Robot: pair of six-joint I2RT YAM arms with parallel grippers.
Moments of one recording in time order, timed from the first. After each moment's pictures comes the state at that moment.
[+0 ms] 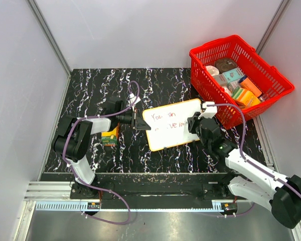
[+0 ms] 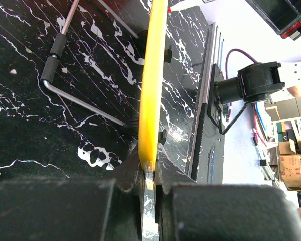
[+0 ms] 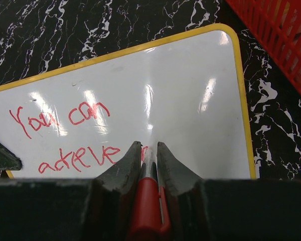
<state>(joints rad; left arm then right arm) -0.32 1.75 0.82 0.33 1.12 -0.36 0.64 0.96 0.52 0.15 0.41 0.40</state>
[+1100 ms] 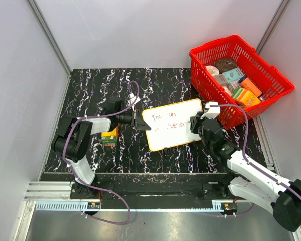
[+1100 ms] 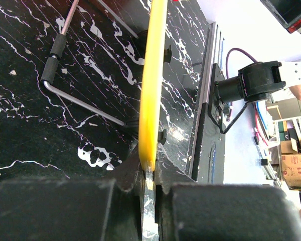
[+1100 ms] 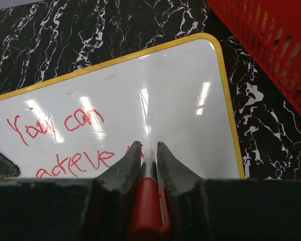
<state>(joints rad) -0.32 1.75 0.82 0.33 1.12 -0.35 0.64 0.90 0.51 0.12 0.44 0.40</state>
